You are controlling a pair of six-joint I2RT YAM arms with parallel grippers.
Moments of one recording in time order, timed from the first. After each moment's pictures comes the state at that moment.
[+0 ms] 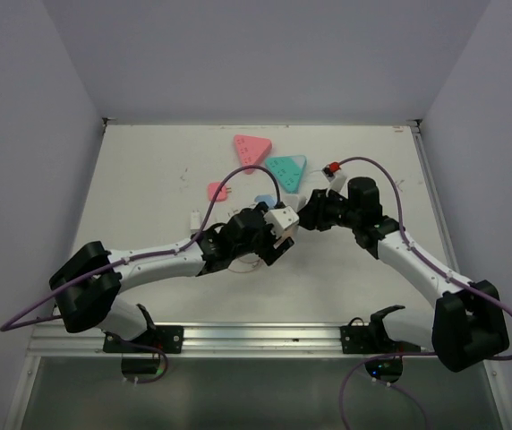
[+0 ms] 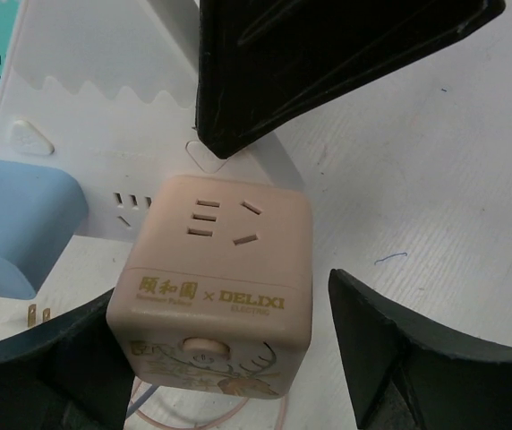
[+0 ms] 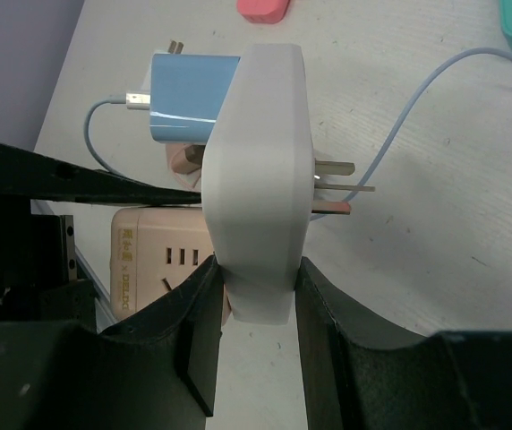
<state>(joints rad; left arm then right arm) -0.98 1.46 0.85 0.10 -0.09 0.09 0.35 1.20 0.70 -0.01 -0.53 0.43</state>
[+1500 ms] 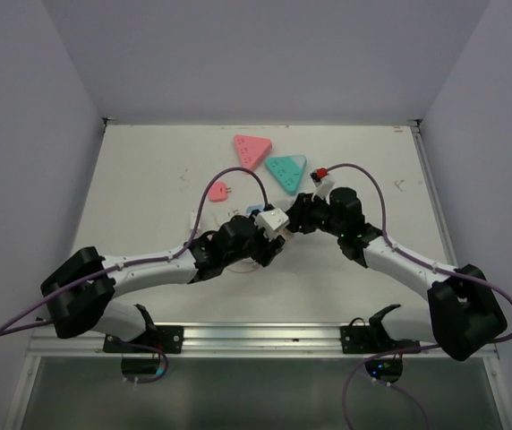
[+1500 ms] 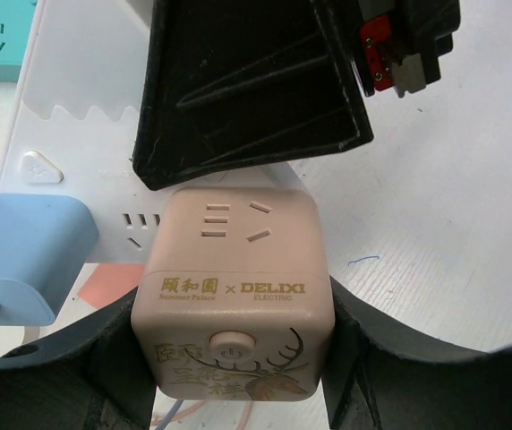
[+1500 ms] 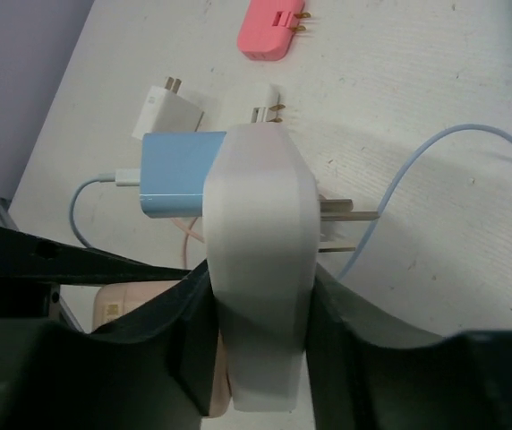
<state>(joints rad) -0.99 1.41 0.73 0.21 -0.08 -0.03 0.51 1.27 0.62 0.26 -0.33 0.52</state>
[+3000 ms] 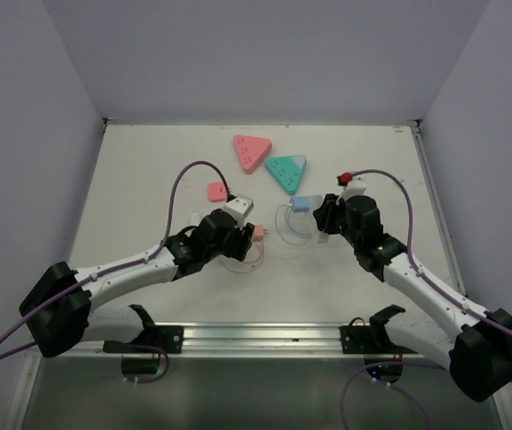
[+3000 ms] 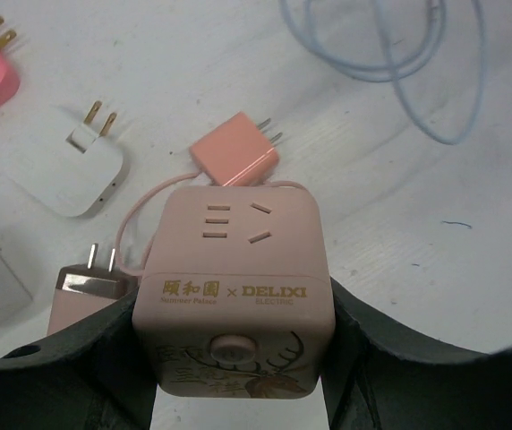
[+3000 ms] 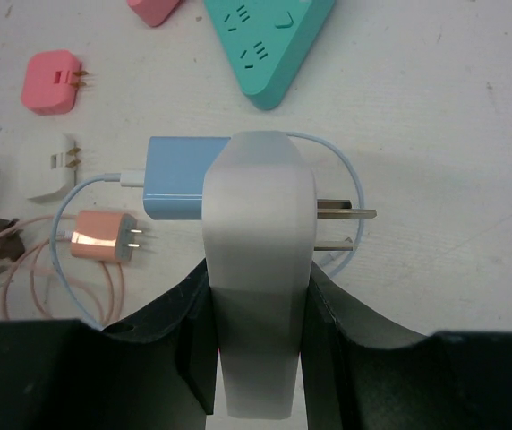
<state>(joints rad) -0.88 1.22 0.70 -0.11 -0.20 -0.26 0.48 1.02 0.60 -0.02 0.15 0.33</state>
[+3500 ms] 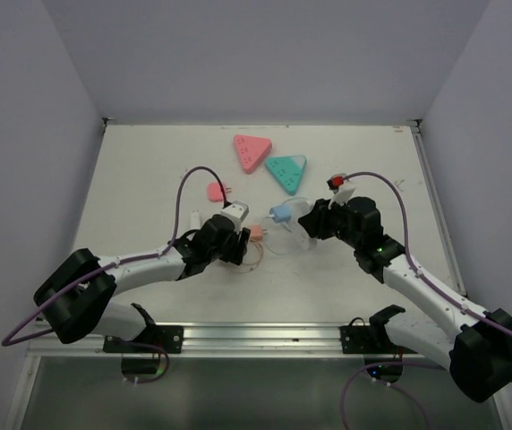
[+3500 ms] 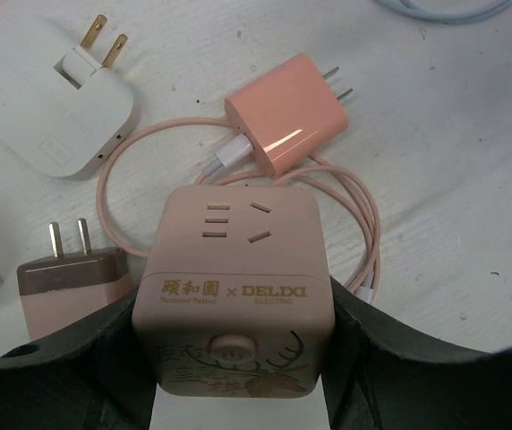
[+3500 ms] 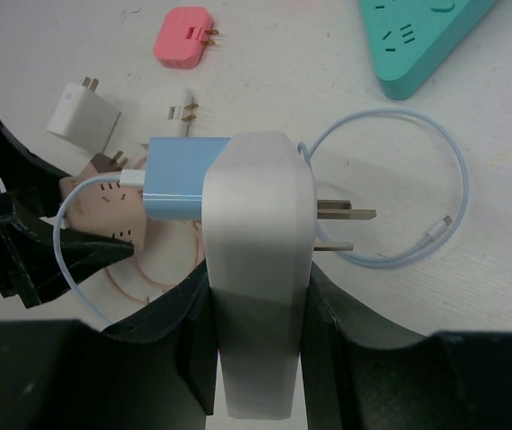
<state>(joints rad) -0.79 1.38 0.60 0.04 -0.18 -0.31 0.48 1.01 0.57 0.05 -0.13 0.33</state>
